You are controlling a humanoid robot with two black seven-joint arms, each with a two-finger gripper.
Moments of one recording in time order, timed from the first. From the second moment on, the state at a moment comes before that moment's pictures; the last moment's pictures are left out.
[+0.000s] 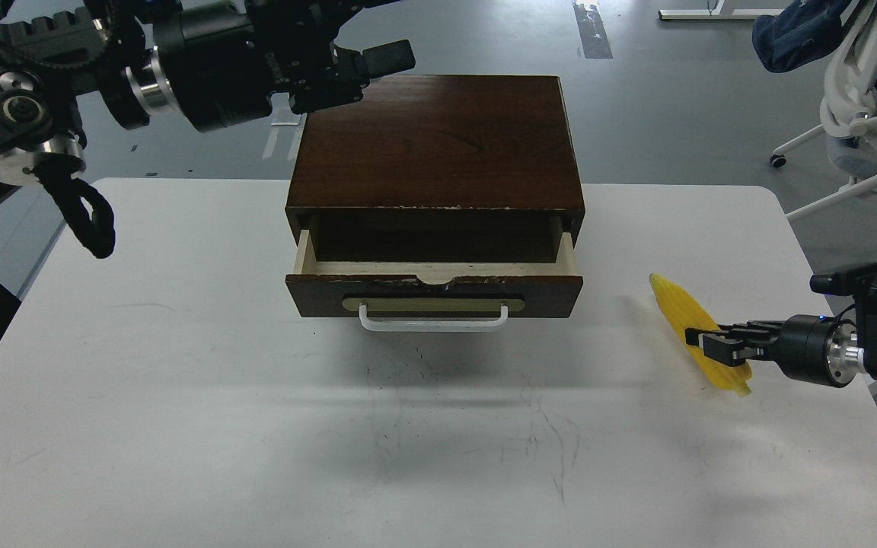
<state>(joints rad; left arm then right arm) -1.24 0.74 -0.36 -1.39 0.63 -0.49 -0.49 1.01 -0.88 -0.28 1.07 -1.32 0.00 0.49</state>
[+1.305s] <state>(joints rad) -1.24 0.77 -0.39 -1.27 0.41 -0.49 -0.49 1.94 -0.20 -0.69 1.19 -1.65 0.00 0.49</state>
